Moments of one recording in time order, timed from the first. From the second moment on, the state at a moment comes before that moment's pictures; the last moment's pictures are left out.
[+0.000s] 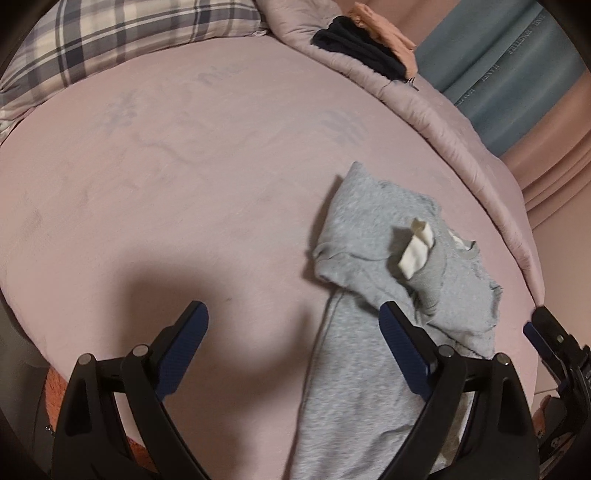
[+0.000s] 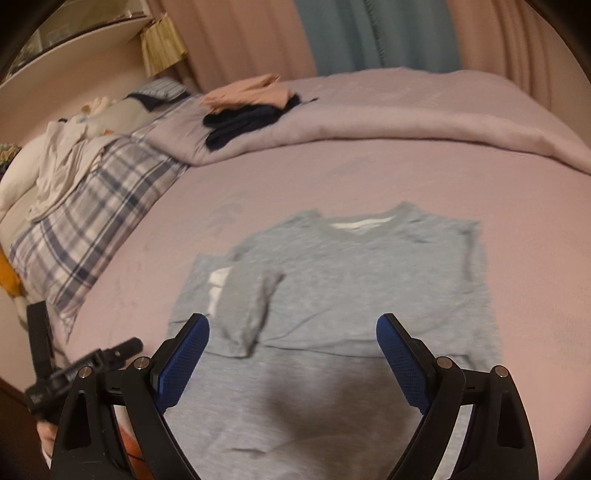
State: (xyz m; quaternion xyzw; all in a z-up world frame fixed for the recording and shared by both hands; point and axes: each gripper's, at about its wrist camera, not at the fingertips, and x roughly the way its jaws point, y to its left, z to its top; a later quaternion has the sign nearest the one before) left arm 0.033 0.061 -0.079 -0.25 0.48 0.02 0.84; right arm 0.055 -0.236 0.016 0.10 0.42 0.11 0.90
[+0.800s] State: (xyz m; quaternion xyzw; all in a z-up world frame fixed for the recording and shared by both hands) left arm 0.025 0.082 -0.098 -0.25 0.50 0.05 0.83; right arm 0.109 -0.113 -0.042 -0.06 0.48 0.14 0.86
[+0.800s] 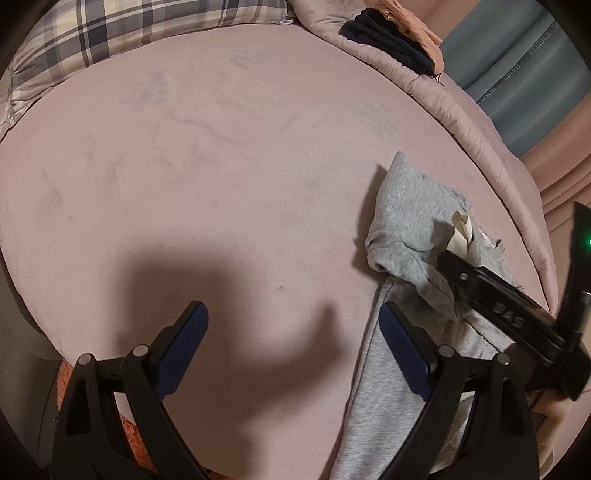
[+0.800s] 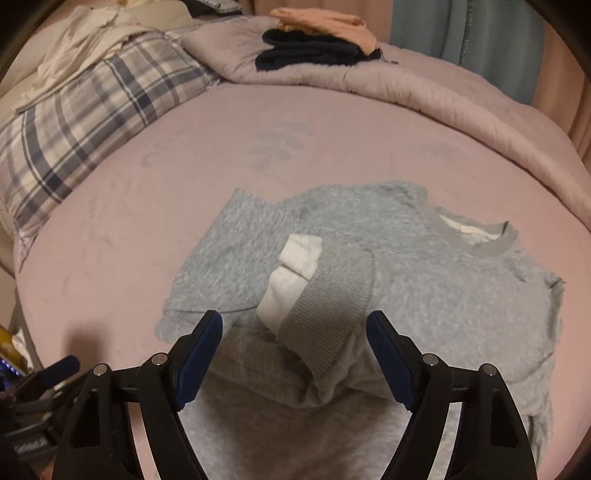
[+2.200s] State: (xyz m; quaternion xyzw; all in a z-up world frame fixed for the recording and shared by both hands) left arm 0.073 -0.006 -0.075 -0.18 0.50 -0.11 0.84; right arm 0.067 -0.271 0.008 0.13 0.41 -0.04 0.90
